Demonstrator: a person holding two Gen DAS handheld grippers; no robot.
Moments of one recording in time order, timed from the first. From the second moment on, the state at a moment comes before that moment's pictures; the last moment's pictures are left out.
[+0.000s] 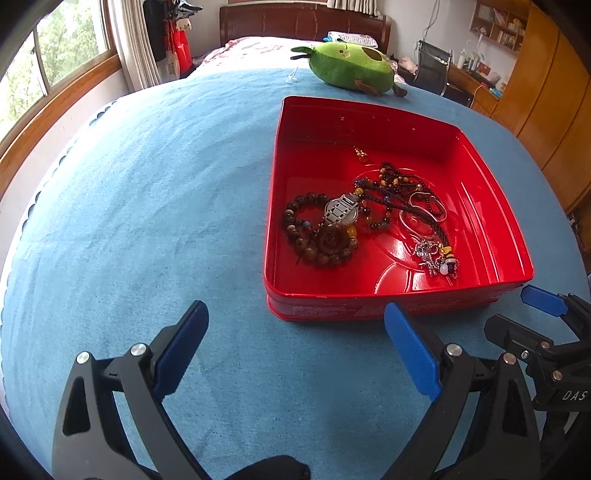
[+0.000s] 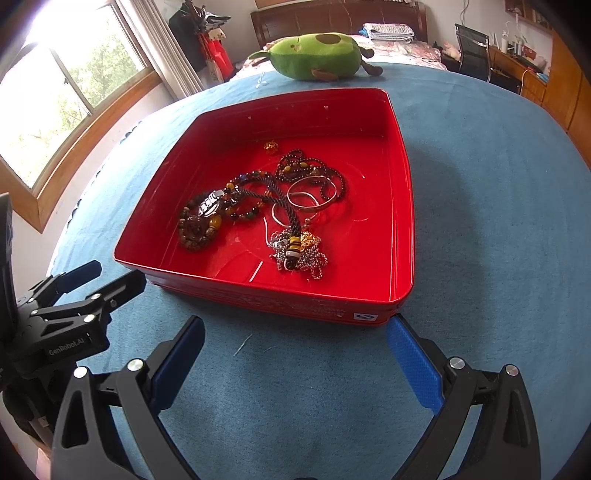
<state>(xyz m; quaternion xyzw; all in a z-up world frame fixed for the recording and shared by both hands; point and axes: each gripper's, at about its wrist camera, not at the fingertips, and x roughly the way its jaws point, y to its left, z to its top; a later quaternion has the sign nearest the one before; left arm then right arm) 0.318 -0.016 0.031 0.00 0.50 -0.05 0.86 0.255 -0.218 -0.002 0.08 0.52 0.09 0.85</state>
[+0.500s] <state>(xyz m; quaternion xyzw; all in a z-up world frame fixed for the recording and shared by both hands) 0.320 -0.014 0.030 0.00 0.50 -0.05 0.86 0.256 -0.219 -0.003 0.08 0.52 0.09 0.85</state>
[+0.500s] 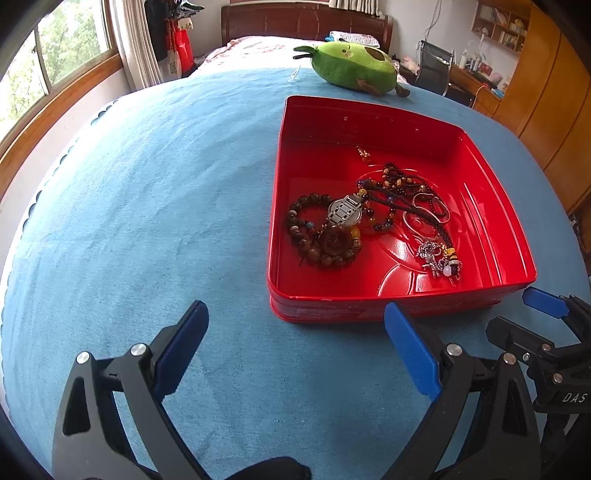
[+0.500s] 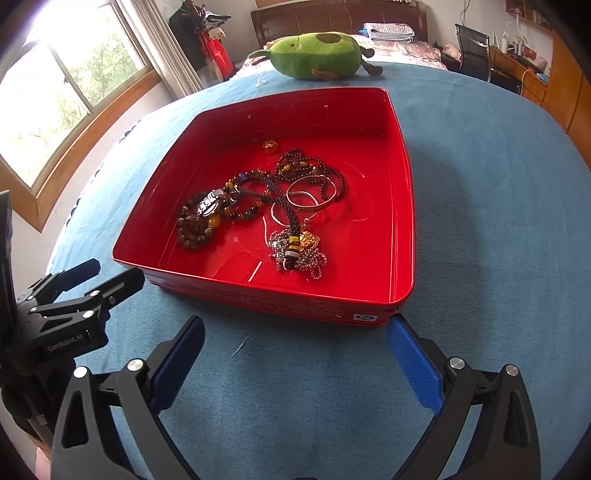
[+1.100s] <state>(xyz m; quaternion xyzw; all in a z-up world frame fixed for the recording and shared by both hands) 0.321 -0.014 0.027 0.00 0.50 -0.04 0.86 0.256 -0.217 -0.004 0.07 0.52 0.09 0.85</state>
